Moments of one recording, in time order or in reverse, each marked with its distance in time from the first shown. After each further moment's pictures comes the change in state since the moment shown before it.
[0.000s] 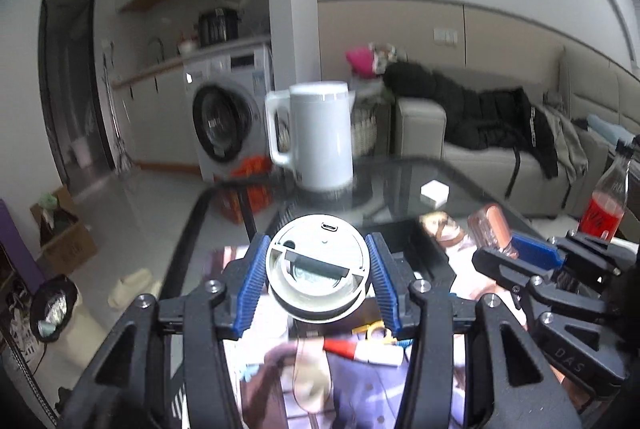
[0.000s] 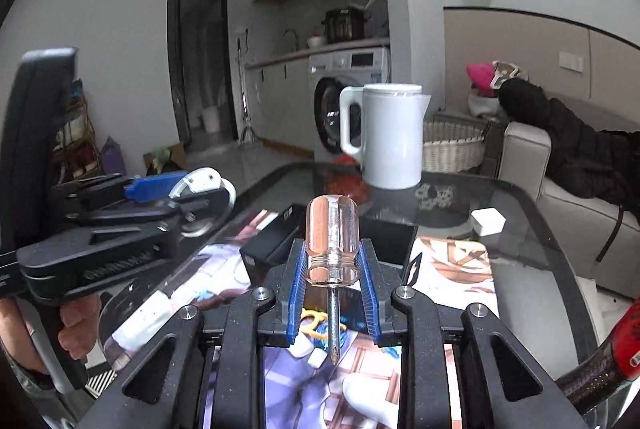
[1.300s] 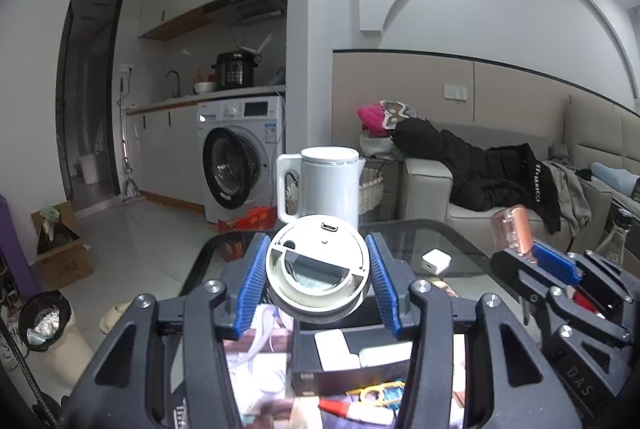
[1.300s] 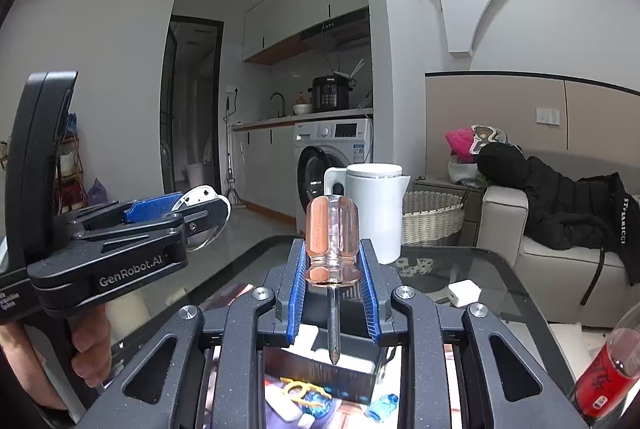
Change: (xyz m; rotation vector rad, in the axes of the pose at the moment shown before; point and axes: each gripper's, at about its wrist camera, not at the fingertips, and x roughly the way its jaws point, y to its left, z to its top) left arm -0.008 0.008 0.028 -0.061 -0.166 0.035; right arm -0.030 0.010 0.034 -0.025 -0.243 -0.074
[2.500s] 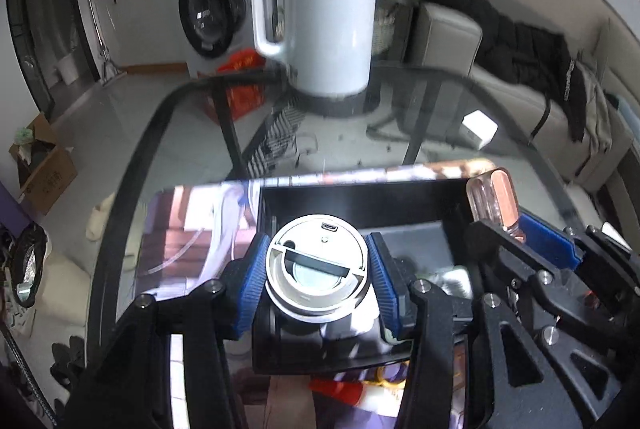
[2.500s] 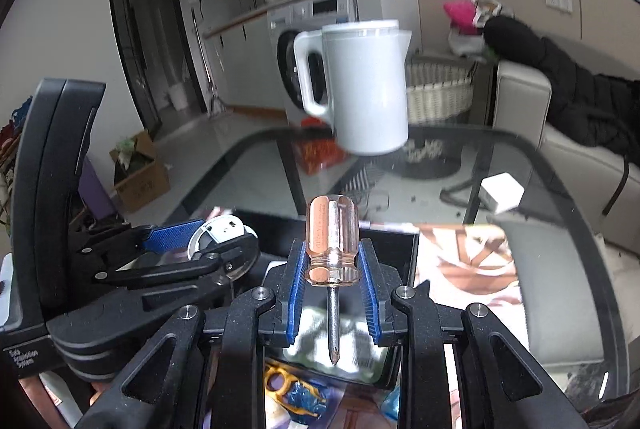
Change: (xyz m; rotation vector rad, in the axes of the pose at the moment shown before) left arm 0.169 -0.014 -0.064 -0.018 0.659 -0.020; right arm 0.155 -0.033 -0.038 0.144 0.490 0.000
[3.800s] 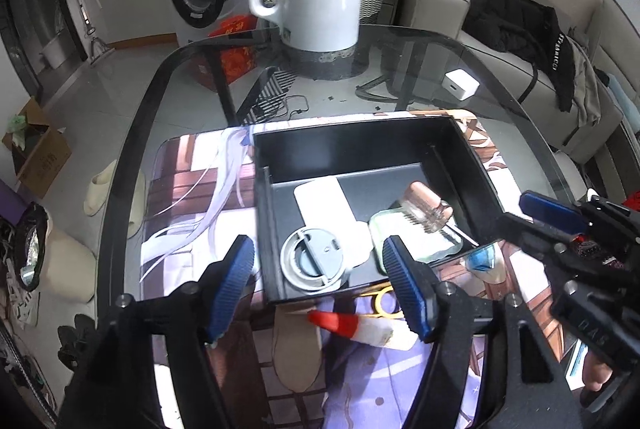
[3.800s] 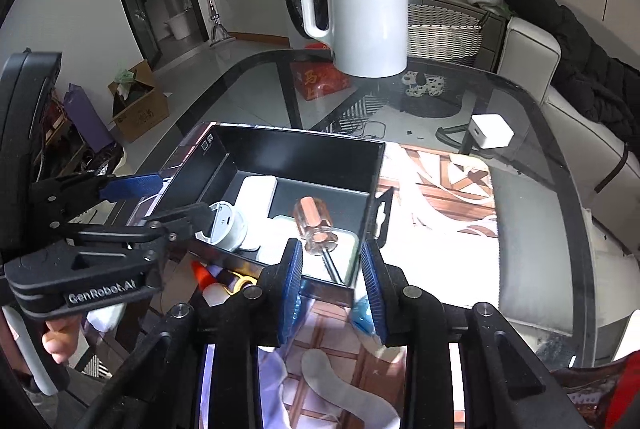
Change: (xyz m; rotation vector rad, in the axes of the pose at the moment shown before) left arm -0.036 0.011 -0.031 0.009 0.105 -0.031; right arm -0.022 -0.020 -0.021 -0.079 0.248 -0.007
